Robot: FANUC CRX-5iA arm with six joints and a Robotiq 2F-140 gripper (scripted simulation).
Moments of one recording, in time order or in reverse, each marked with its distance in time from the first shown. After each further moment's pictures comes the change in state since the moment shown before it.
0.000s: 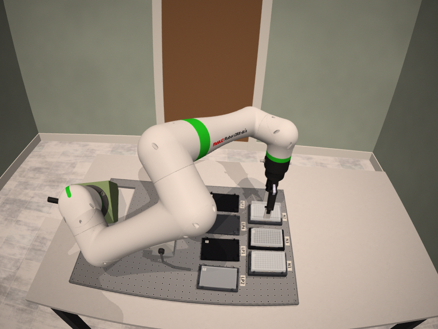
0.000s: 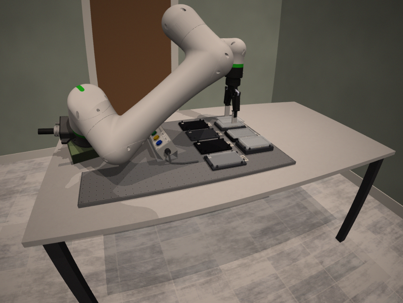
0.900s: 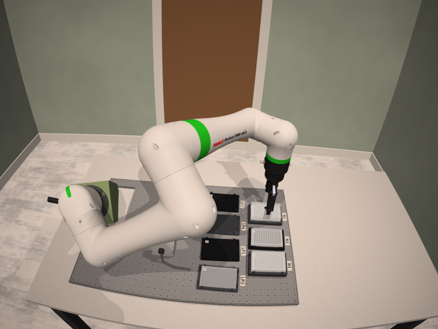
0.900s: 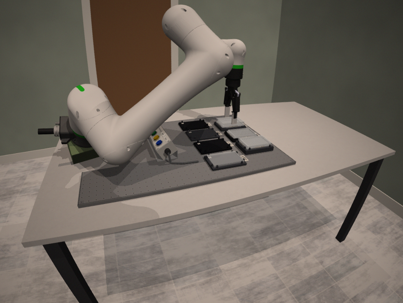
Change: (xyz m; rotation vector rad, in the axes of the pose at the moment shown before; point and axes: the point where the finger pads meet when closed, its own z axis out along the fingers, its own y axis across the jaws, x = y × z) arm 0.000 0.000 0.005 0.000 0.000 0.000
